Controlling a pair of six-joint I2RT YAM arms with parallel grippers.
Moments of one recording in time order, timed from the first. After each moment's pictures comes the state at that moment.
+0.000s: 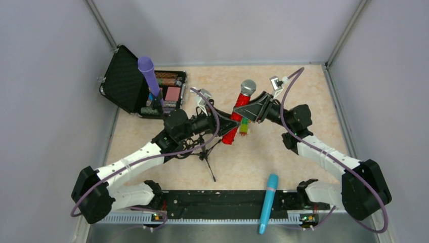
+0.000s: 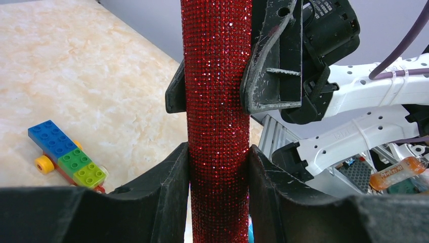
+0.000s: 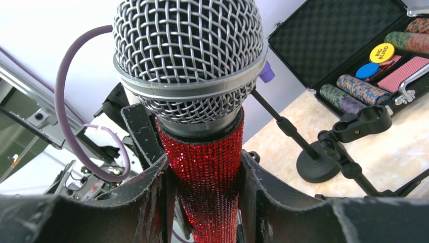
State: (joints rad) left arm -0.78 1.12 0.75 0.48 0.40 -0.57; right arm 0.48 1.19 0.63 0.97 -0.70 1.07
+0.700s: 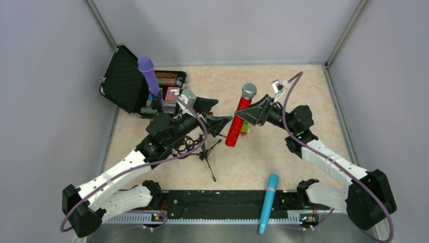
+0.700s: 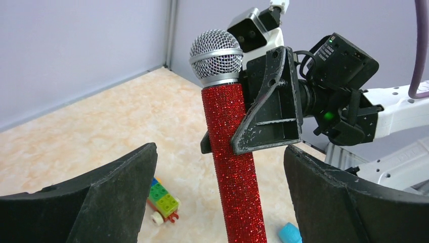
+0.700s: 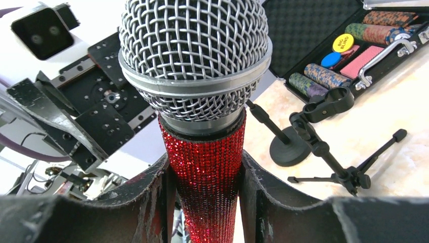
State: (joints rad) left arm -0.78 0.96 0.78 0.39 0.23 -0.30; right arm 0.48 1.10 0.61 0.77 -0.66 0.91
